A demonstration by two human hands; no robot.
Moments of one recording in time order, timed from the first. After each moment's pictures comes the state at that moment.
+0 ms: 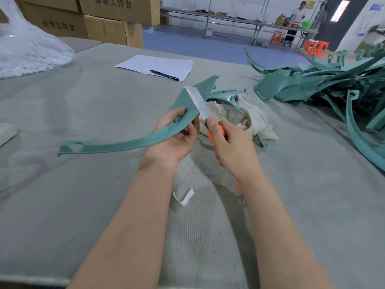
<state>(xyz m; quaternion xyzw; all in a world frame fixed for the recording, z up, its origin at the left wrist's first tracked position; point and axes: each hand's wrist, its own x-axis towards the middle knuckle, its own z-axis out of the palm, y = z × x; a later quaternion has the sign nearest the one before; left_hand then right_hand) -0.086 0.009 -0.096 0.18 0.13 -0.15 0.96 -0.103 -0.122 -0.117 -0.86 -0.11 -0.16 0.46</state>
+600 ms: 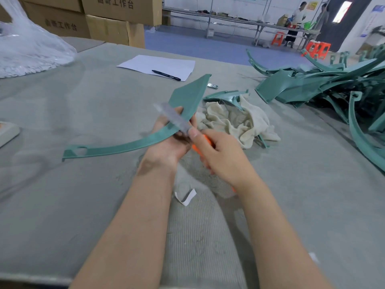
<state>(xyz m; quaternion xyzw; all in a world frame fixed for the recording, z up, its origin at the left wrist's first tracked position) -0.081 0.014 -0.101 0.15 0.12 -0.11 0.98 -0.111 -0.110 -0.119 -0.86 -0.19 -0.07 0.47</state>
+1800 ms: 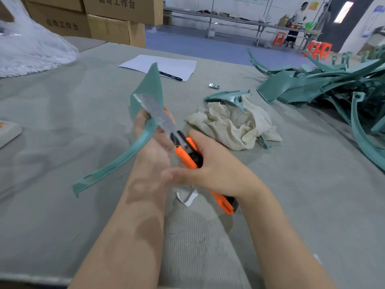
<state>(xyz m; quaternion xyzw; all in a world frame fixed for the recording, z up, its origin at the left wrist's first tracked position) -0.075 0.037 -0.115 0.00 0.06 0.02 1.00 -0.140 -0.097 -0.093 -0.85 -0.28 0.06 0.44</state>
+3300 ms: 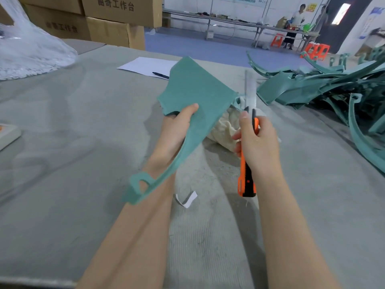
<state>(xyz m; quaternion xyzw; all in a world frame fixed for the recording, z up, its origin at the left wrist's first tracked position) -0.079 0.005 -0.102 0.52 0.06 0.07 0.85 -0.102 -0.137 -0.103 -0.78 0.05 -0.20 0.59</state>
